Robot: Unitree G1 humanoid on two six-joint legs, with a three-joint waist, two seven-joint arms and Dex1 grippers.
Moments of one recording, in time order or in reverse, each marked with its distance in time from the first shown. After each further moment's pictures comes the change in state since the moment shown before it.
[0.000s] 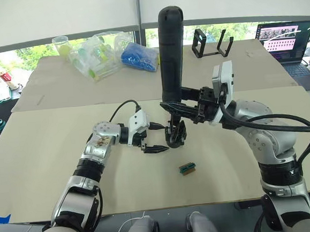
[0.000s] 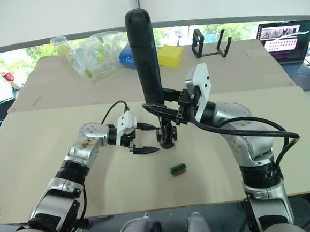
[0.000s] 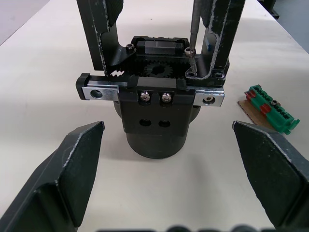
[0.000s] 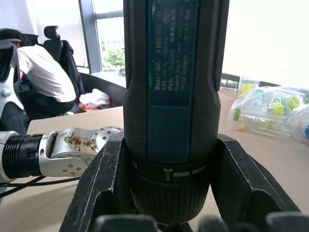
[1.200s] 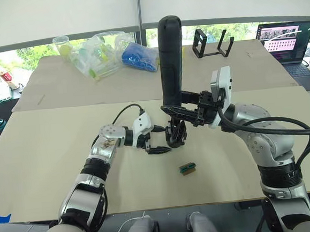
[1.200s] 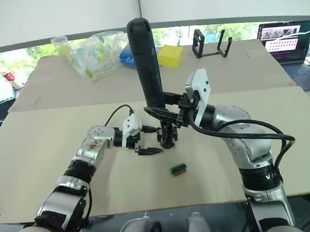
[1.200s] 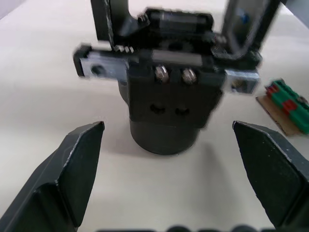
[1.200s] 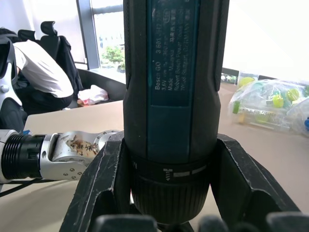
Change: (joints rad) left arm -0.047 -0.083 -0.002 0.173 0.042 -0.064 0.039; right arm 0.030 0.001 0.009 0.008 -0.025 -0.026 -0.001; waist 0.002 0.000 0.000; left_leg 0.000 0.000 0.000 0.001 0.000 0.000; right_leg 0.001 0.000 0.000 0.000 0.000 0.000
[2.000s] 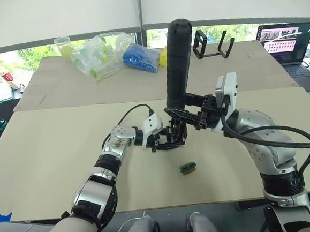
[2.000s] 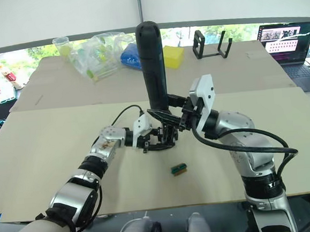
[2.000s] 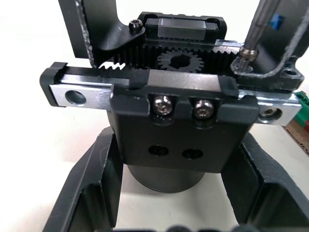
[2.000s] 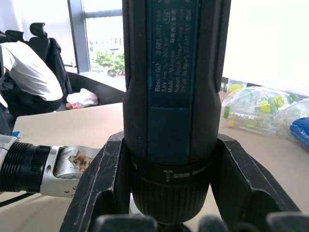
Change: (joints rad) left arm -0.074 -0.087 0.002 0.226 0.046 -0.154 0.037; right arm 0.086 -0.001 -0.009 -0.057 -0.010 -0.074 -0.023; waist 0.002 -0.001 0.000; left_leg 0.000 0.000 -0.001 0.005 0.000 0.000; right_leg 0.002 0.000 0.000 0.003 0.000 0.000
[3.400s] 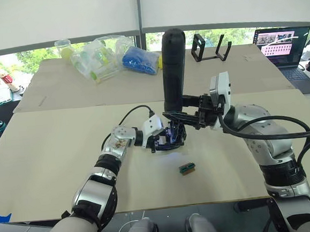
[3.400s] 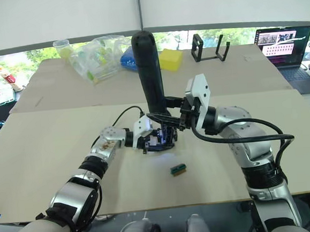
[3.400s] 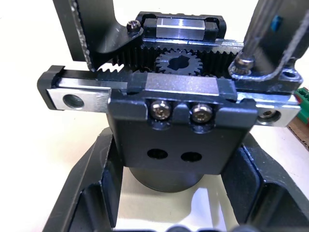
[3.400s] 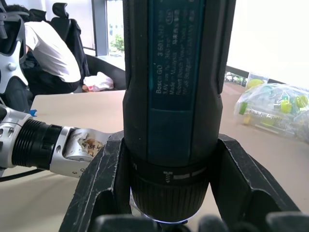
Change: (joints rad) left arm -0.001 -0.001 0.002 0.016 0.030 -0.012 0.014; right arm -0.070 -0.059 0.075 0.146 -0.020 -0.045 0.106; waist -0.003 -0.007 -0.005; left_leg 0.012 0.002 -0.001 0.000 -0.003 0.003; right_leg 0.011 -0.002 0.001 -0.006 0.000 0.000
